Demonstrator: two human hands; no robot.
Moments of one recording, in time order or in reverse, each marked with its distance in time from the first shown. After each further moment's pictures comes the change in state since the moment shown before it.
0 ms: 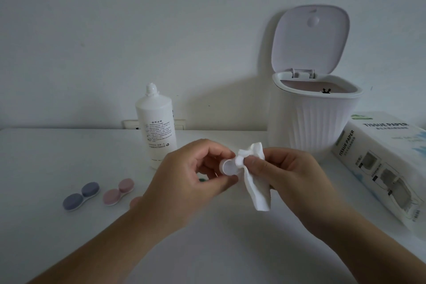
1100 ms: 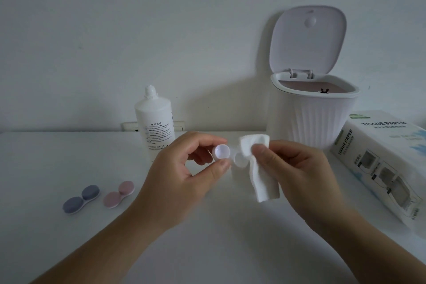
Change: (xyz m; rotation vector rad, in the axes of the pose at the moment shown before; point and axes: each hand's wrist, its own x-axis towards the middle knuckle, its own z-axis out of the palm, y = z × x) left_hand 0.002 0.000 -0.008 0.057 0.126 0.085; right_hand 0.001 -0.001 0.001 0.041 0.154 -0.207
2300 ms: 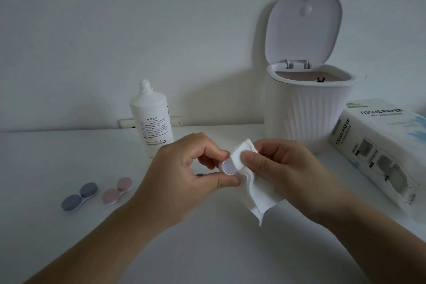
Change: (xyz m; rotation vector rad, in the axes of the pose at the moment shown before) left_hand 0.000 0.003 -0.002 0.126 -0.076 0.207; right_hand 0.000 -0.003 -0.005 -0.022 -0.319 0.217
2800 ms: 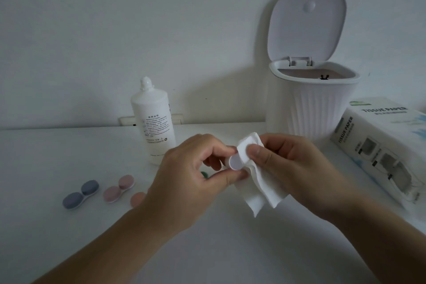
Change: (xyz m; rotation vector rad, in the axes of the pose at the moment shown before) left_hand -0.004 0.003 0.013 0.036 0.053 -0.009; right_hand 0.001 -0.003 -0.004 -0.050 -0.014 -0.041
